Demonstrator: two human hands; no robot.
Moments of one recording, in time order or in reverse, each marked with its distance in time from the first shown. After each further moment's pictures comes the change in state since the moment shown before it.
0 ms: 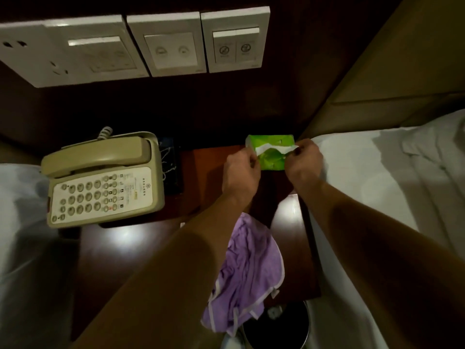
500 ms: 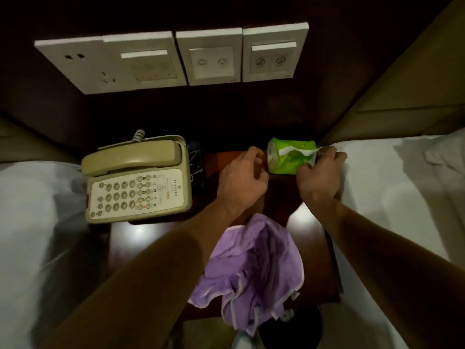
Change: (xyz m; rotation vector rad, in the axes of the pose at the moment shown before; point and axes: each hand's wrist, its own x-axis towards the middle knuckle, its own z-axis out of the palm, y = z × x) left_hand -0.018 -0.012 -0.073 0.088 -0.039 0.154; right_hand -0.037 -0.016 0.010 -0.094 0.105 -0.083
